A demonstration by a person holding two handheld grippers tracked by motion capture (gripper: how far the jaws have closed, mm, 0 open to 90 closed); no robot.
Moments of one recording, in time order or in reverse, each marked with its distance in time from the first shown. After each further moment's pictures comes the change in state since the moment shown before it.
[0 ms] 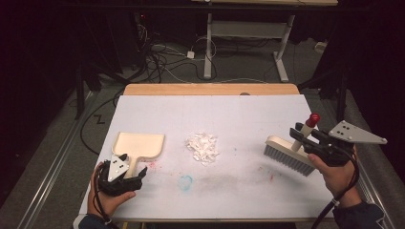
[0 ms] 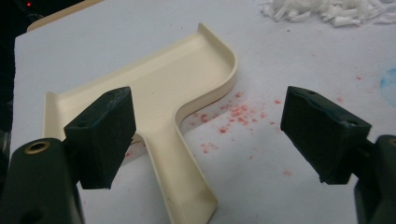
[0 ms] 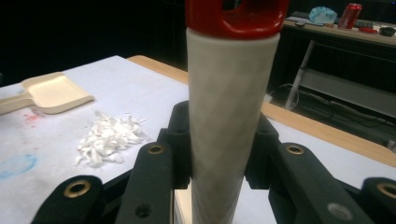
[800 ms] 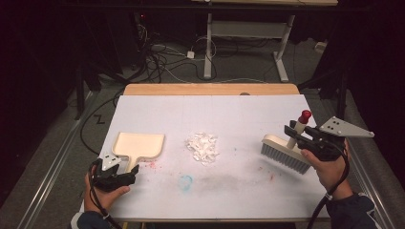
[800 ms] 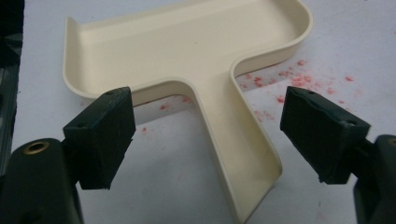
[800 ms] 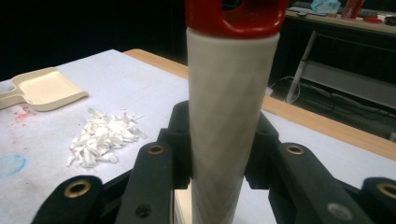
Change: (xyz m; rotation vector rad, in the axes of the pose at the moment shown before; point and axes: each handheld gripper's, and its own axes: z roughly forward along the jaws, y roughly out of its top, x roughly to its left) left arm 0.025 -0.013 0.016 0.111 0.020 -0.170; right arm -0.003 -0.002 0.016 0.028 -0.003 0.015
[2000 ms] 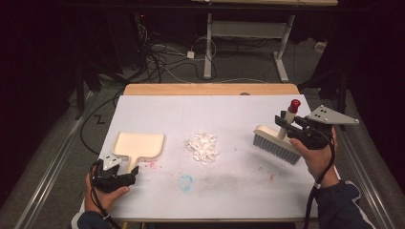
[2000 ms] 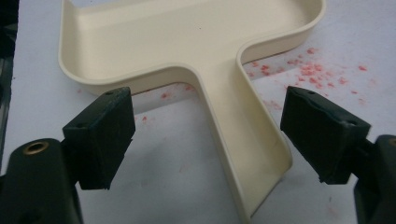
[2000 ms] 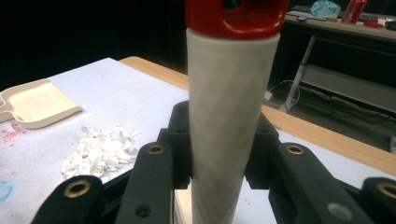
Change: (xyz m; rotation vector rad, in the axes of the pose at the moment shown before) left arm 0.001 -0.003 0.005 0.041 0.024 -0.024; right arm 0.005 0.020 0.029 -0.003 -0.009 0.004
